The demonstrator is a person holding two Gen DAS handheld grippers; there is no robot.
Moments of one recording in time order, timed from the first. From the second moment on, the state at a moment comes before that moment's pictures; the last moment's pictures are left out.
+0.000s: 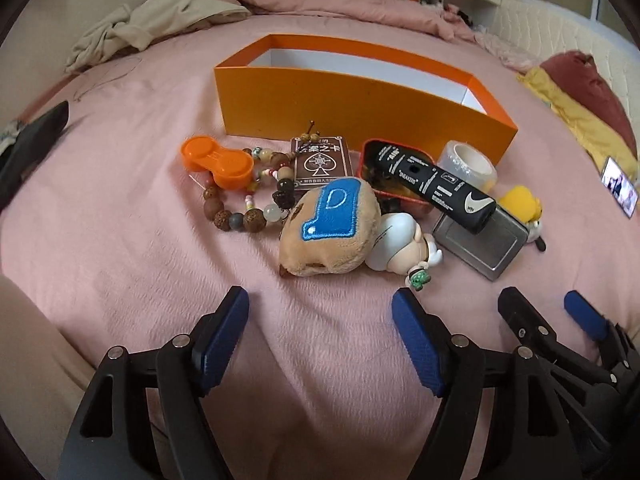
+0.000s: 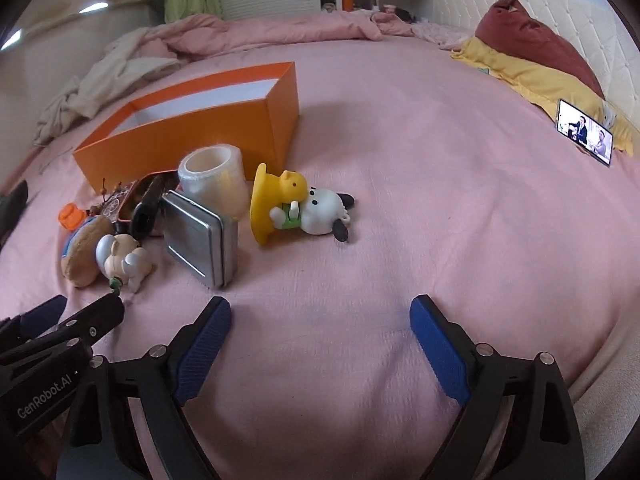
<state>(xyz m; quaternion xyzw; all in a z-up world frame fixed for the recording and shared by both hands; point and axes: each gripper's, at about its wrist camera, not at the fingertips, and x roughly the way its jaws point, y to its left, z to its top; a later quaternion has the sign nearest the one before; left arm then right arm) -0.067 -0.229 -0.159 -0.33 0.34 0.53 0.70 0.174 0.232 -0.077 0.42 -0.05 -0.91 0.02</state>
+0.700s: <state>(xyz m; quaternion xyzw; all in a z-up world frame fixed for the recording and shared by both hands) -0.112 -0.149 -0.067 -0.27 0.43 0.48 0.71 0.168 0.224 -0.078 0.41 -0.03 -0.91 0.01</state>
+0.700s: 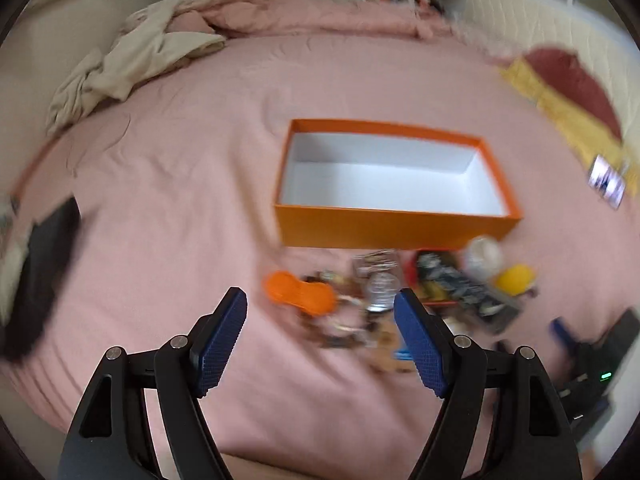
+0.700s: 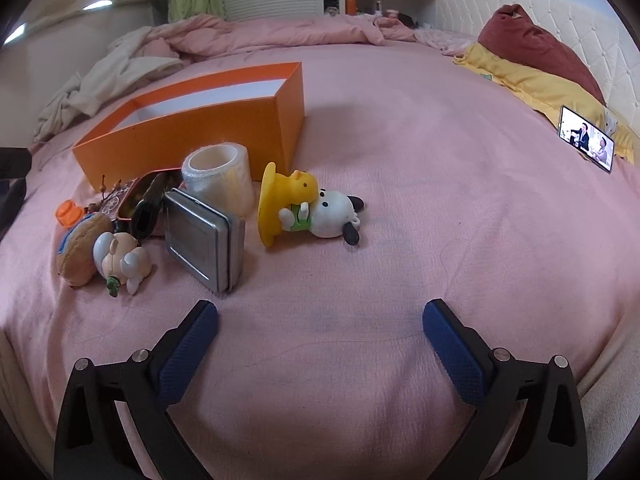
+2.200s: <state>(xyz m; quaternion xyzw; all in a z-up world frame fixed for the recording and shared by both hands) -0.146 -0.137 -0.083 -0.42 0.34 0.37 0.76 0.170 0.220 -0.078 0.41 -0.03 -0.91 -0.01</state>
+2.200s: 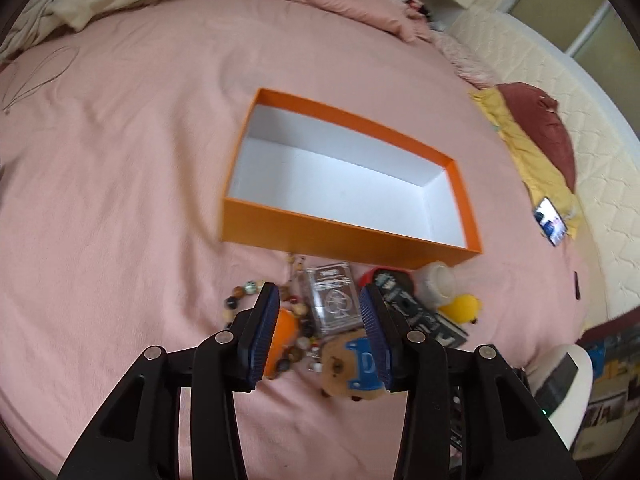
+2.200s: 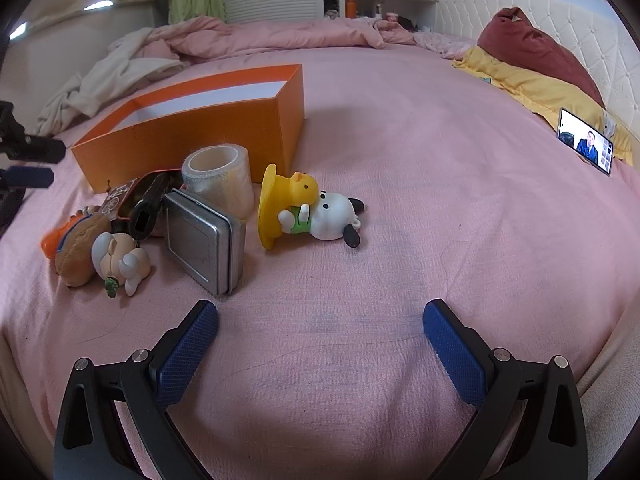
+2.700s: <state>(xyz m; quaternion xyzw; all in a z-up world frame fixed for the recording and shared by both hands) -0.084 -0.113 -0.131 -0.37 0.54 0.37 0.66 0.170 0.220 -0.077 0.41 -0.03 -0.91 -0.01</state>
